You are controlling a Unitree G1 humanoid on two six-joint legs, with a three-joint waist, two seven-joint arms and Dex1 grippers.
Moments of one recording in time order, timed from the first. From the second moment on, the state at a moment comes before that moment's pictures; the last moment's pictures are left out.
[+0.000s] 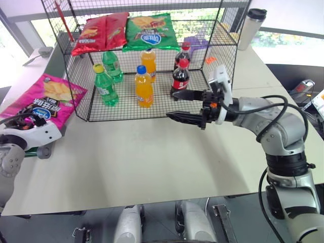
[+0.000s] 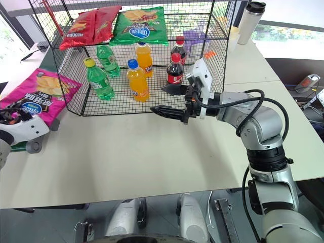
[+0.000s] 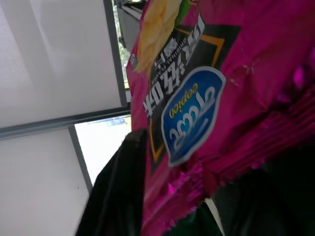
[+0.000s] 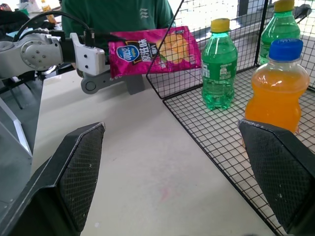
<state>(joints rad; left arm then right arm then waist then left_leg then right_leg) 0.06 1.01 0.26 0.00 0.60 0.06 -0.22 -0.70 -0.57 0.03 -0.20 0.69 0.80 0.90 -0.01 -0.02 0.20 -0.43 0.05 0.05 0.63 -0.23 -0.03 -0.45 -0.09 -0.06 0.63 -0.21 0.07</state>
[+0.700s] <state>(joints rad) -0.05 0.96 0.81 -0.32 0.02 0.61 -0.67 -0.69 -0.57 0.02 -0.16 0.65 0.73 0.89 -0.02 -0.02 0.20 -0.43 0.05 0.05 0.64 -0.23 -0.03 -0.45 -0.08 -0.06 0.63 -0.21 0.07</state>
